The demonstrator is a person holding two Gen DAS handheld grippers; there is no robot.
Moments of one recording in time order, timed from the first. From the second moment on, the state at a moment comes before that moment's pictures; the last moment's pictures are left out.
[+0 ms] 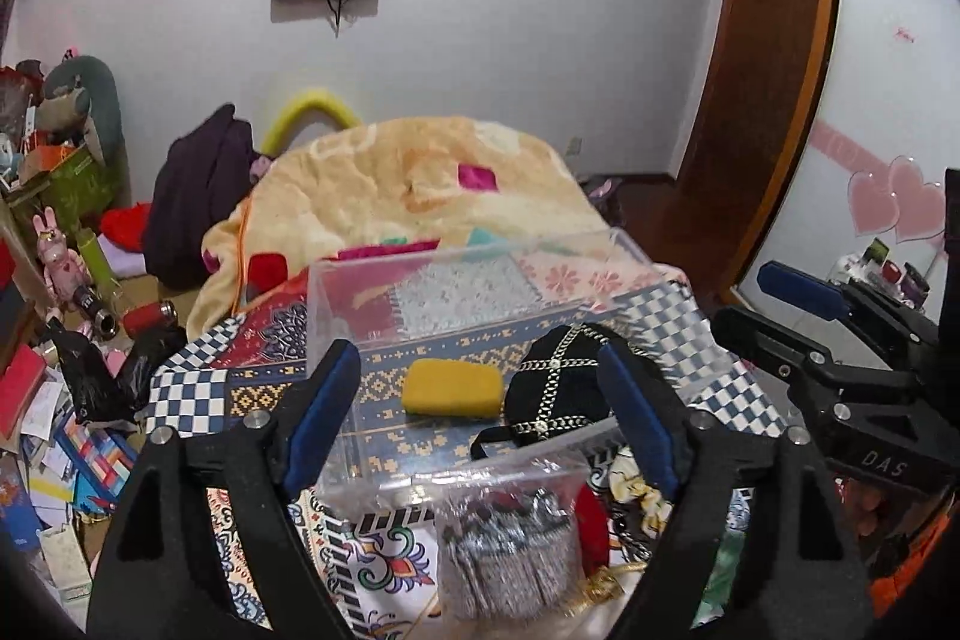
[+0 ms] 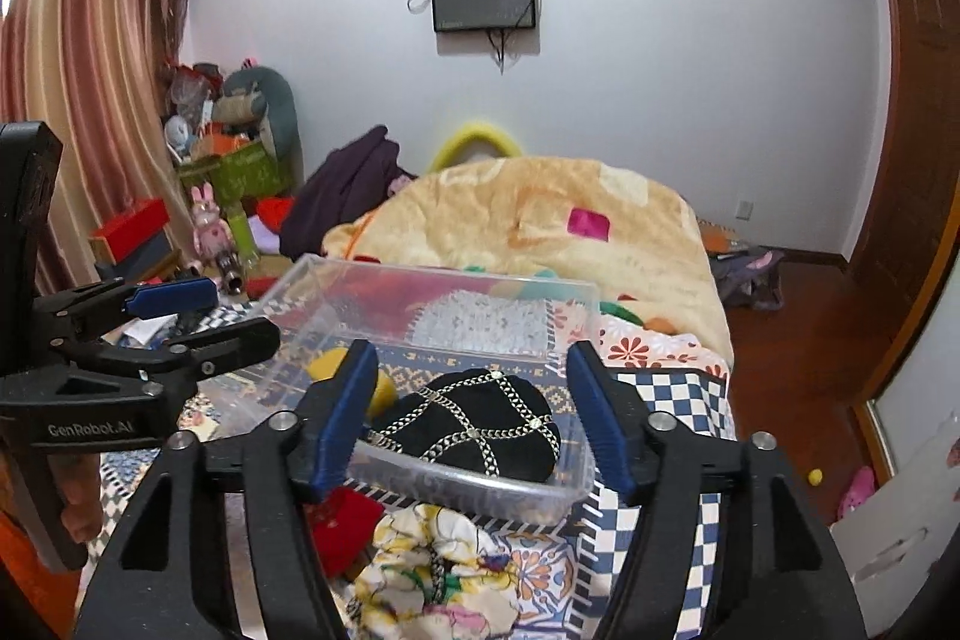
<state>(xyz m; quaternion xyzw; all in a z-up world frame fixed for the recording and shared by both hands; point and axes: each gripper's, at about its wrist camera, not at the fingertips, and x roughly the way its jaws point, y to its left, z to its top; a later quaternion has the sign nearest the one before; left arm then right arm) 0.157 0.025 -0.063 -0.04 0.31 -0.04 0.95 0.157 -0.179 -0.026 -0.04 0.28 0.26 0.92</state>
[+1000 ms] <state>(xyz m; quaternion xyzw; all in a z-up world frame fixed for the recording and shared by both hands) 0.109 0.003 -0.155 -0.06 0.37 -0.02 0.93 0.115 -0.190 -0.108 -0.03 0.39 0.28 0.88</state>
